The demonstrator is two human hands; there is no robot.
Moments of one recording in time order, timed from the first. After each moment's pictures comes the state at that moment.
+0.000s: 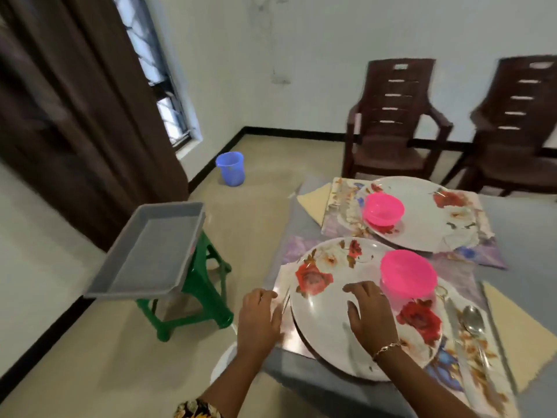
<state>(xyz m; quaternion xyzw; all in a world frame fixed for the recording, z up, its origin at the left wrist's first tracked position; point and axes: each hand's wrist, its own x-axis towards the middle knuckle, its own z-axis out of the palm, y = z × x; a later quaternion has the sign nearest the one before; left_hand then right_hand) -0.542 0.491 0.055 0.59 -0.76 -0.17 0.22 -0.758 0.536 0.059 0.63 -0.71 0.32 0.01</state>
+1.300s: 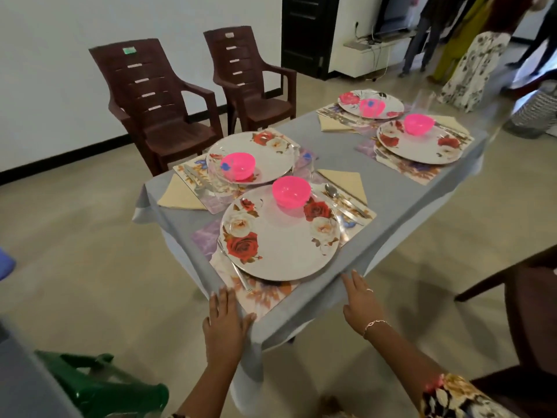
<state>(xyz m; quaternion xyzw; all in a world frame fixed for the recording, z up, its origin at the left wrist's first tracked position) -0.472 0.412 0.018 0.26 -0.95 -0.15 -0.05 -0.599 0.655 0.027 0.16 -0.98 0.10 -0.11</state>
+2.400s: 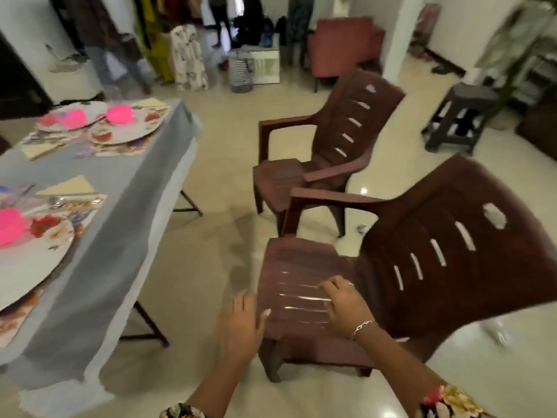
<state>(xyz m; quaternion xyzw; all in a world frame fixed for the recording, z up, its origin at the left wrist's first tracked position) -0.273 0.807 0.031 -0.27 -0.95 -0.16 -0.08 -0.175 1.016 0.051 -0.16 -0.97 0.20 0.02</state>
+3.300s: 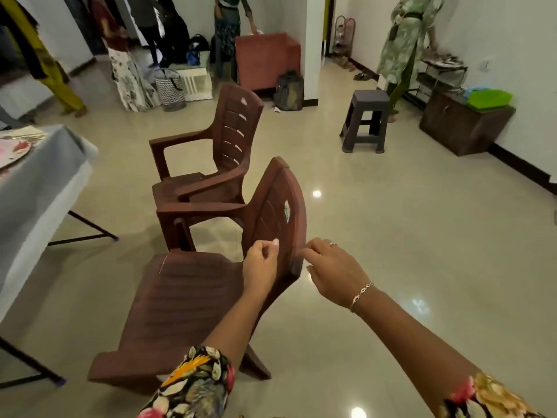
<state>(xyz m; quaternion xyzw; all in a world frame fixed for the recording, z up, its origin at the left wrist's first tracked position) -0.034 1.230 0.128 -0.17 -0.83 -0.51 -0.15 0.085 1.330 0.158 -0.08 -0.97 0.10 0.20</state>
